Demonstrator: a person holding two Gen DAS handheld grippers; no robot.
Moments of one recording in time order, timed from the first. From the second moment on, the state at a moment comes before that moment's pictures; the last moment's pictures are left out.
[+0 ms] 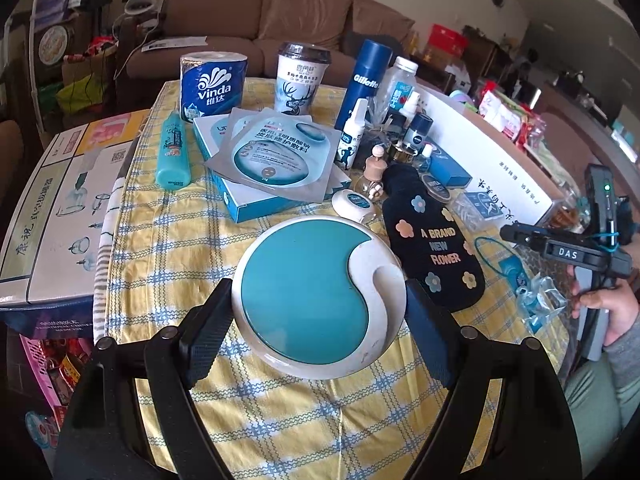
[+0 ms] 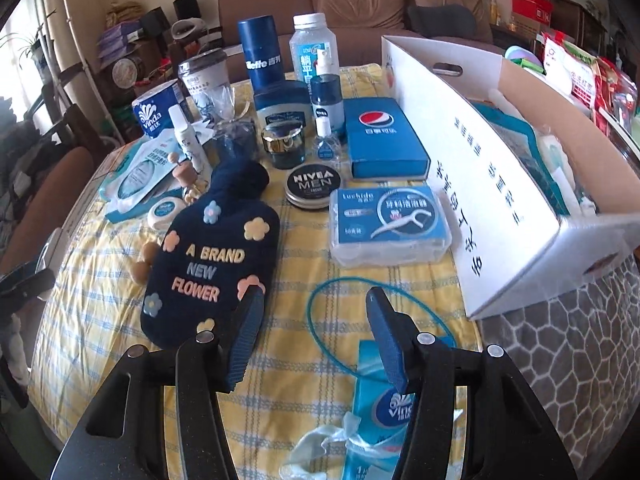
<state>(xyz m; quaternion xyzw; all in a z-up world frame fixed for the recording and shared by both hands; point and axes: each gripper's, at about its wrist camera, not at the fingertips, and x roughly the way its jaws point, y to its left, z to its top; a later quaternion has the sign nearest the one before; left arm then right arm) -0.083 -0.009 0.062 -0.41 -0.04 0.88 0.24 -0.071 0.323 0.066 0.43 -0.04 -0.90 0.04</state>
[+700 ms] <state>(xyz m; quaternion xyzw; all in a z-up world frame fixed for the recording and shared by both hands) -0.092 0.000 0.060 -0.41 -0.02 0.88 0.24 -0.239 0.318 0.041 0.57 -0.02 -0.82 0.06</state>
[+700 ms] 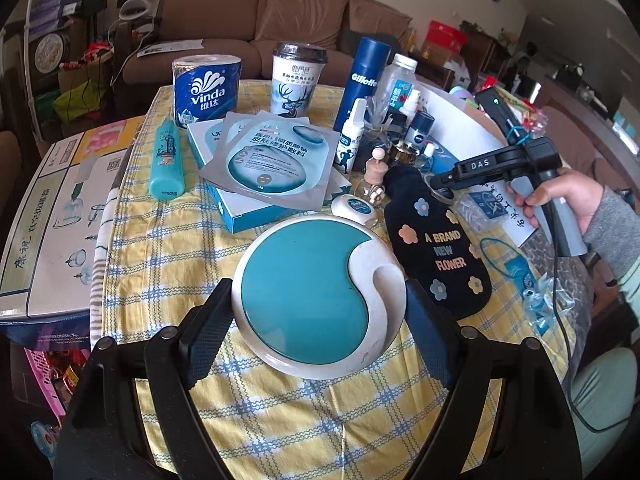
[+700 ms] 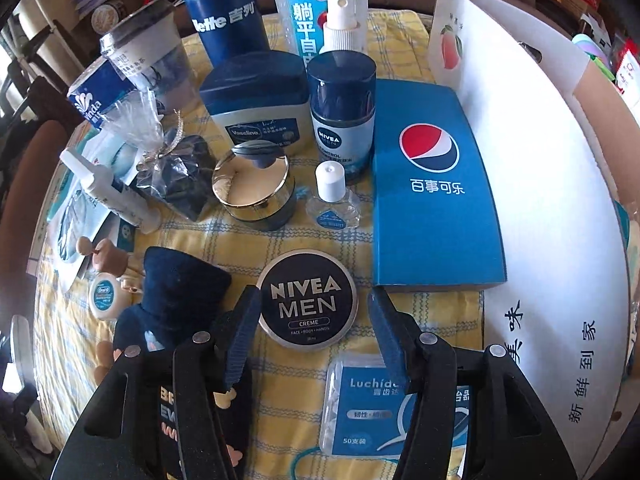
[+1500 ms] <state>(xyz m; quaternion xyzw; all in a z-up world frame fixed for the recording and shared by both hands) -0.092 -0.005 0.065 -0.40 -0.03 0.88 0.24 -0.236 0.313 0.027 0.57 0.00 -0.82 0.04</state>
